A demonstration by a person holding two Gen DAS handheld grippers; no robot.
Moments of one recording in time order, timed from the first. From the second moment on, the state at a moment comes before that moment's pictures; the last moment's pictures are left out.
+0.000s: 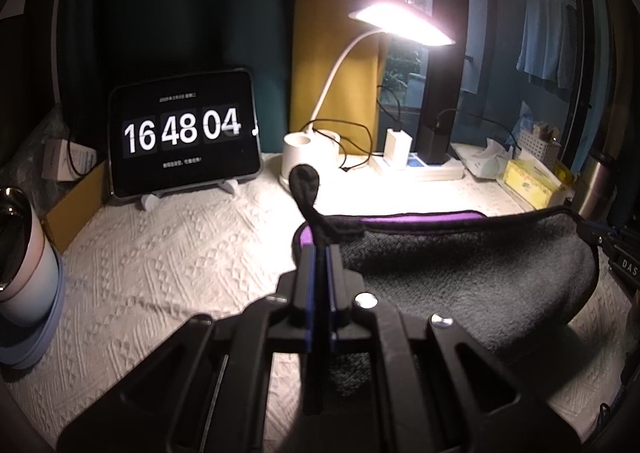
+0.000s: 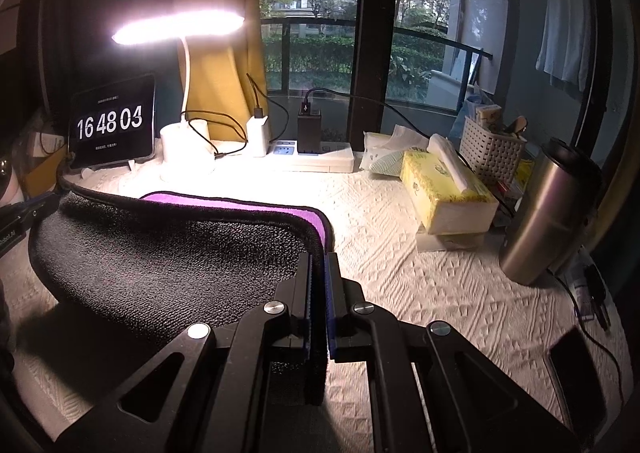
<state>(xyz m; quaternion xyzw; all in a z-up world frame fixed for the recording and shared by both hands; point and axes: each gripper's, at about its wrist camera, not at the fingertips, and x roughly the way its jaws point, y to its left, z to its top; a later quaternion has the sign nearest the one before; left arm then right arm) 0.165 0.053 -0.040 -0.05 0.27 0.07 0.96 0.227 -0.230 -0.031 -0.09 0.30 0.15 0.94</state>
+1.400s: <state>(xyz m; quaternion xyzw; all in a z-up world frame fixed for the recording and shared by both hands) 0.229 0.074 -0.056 -0.08 0.27 0.06 0.96 0.293 -0.214 -0.041 -0.10 0.30 0.15 0.94</state>
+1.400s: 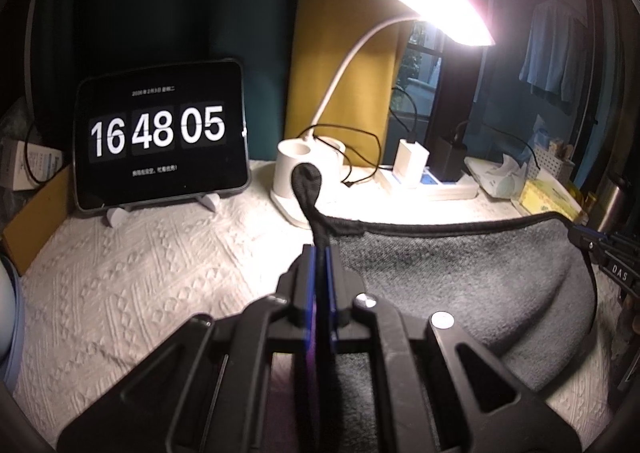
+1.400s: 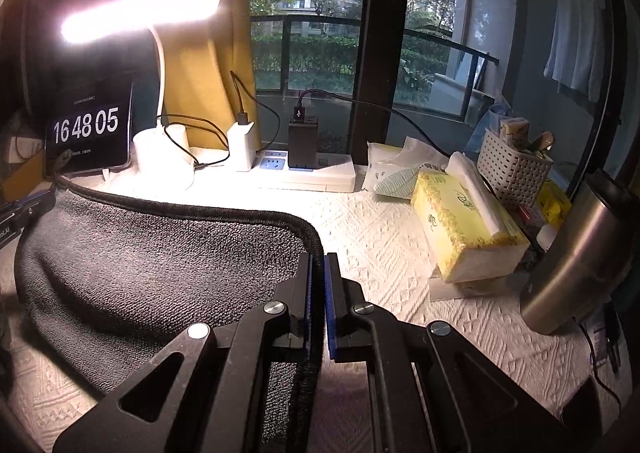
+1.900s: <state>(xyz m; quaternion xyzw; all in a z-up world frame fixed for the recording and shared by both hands) 0.251 0.076 -0.061 -0.07 0.27 0.06 0.96 0.312 -0.212 -0.048 -0.09 0.30 0.15 0.94</state>
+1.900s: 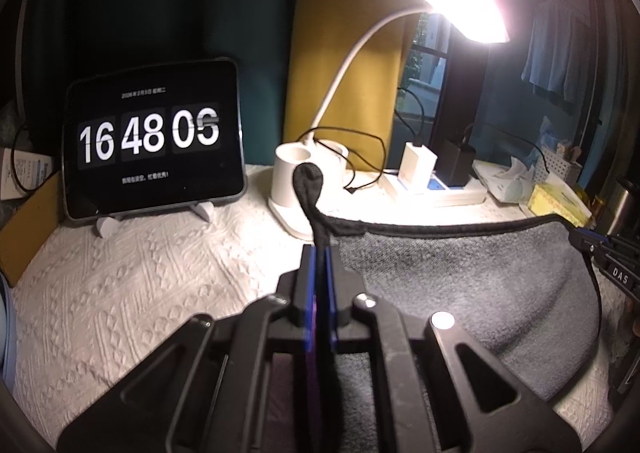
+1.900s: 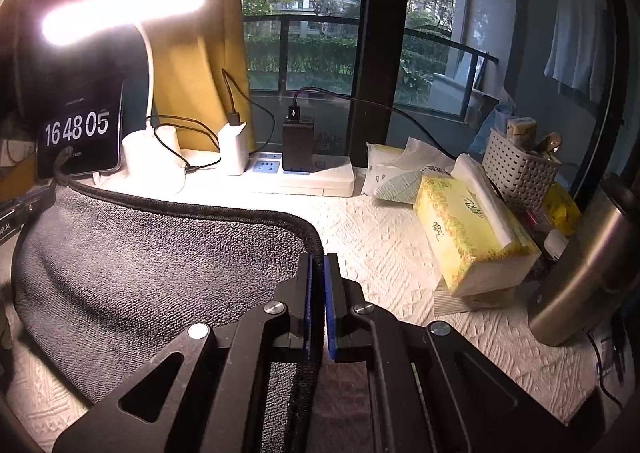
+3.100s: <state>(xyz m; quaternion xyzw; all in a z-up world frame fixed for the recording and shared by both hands) 0.300 0.094 -0.105 -0.10 0.38 0.08 0.92 0.359 -0.198 -0.094 -0.11 0.37 0.15 0.91</state>
